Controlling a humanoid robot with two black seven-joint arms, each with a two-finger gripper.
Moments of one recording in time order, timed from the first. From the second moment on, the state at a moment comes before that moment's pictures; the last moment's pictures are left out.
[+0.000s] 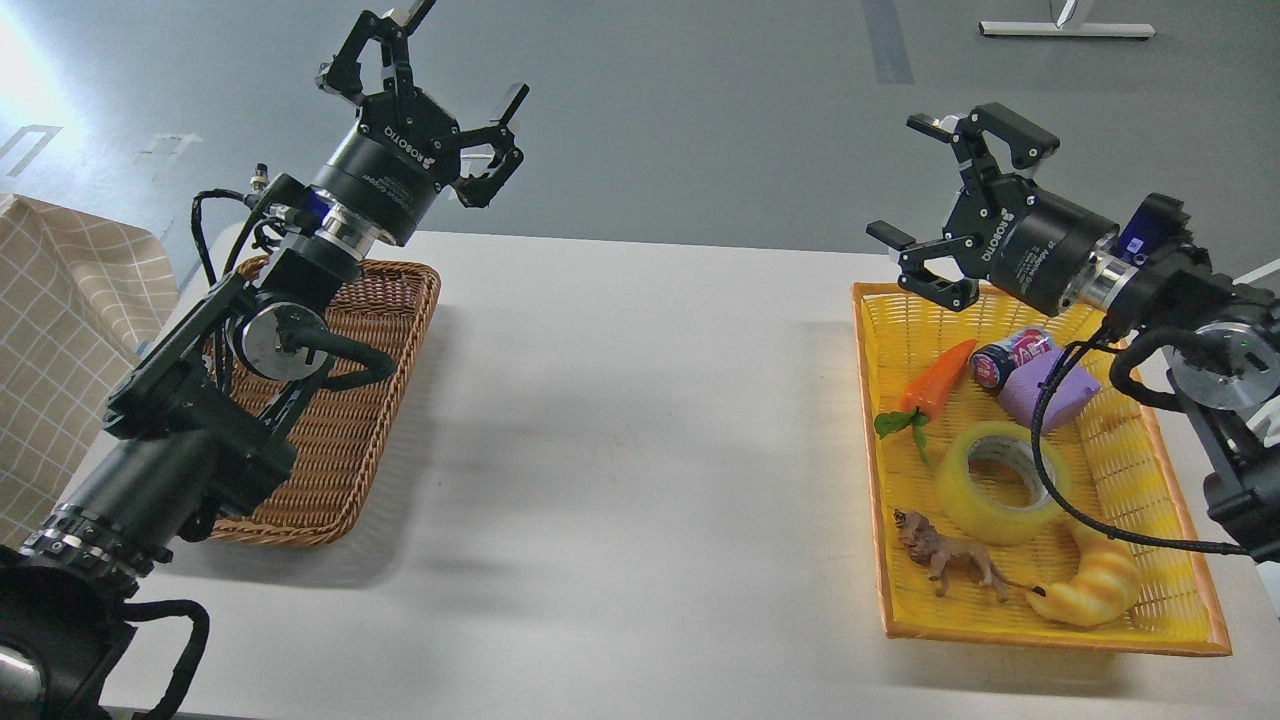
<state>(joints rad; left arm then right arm) -0.62 0.27 -1.12 -1.04 0.29 -0.49 -0.23 0.64 -0.47 1.10 1.17 -0.50 0.49 -0.28</state>
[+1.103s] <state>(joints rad) -0.62 0.26 -1.12 -1.05 0.29 -0.49 -0.23 0.62 -1.06 0.66 1.51 -1.14 0.49 -0.29</state>
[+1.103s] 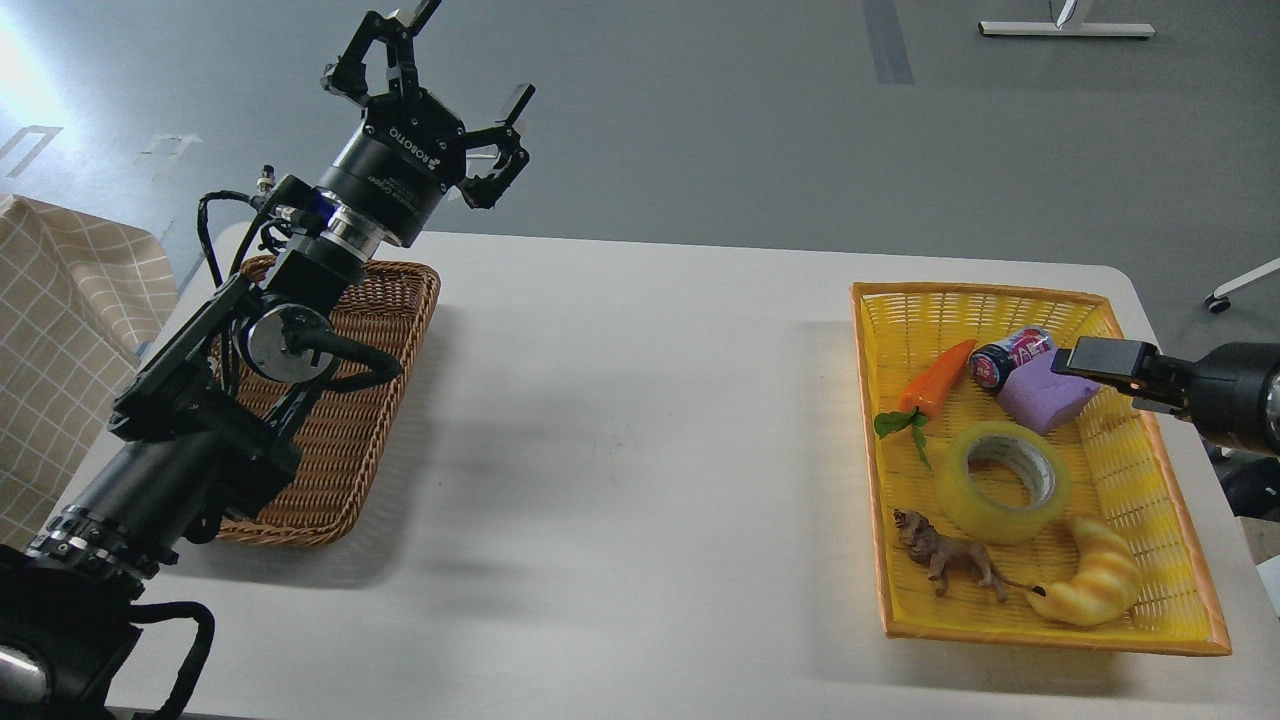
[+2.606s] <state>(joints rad) -0.62 0.26 -1.13 -1.04 0.29 -0.49 -0.23 0.51 -0.90 0.58 1.48 -1.54 0.49 -0.30</state>
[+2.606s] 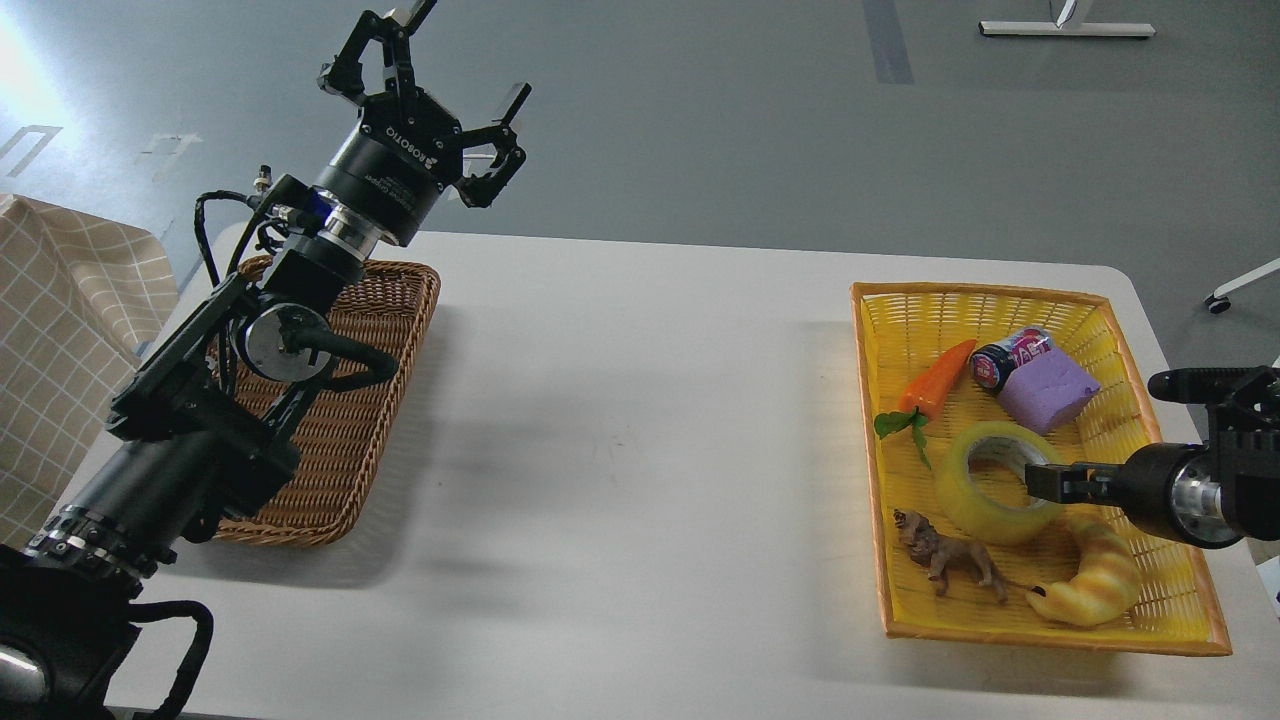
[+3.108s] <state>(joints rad) -0.62 0.26 -1.13 -1.04 0.29 -0.49 -0.23 0.51 -0.87 0.58 1.46 -1.54 0.49 -0.30</state>
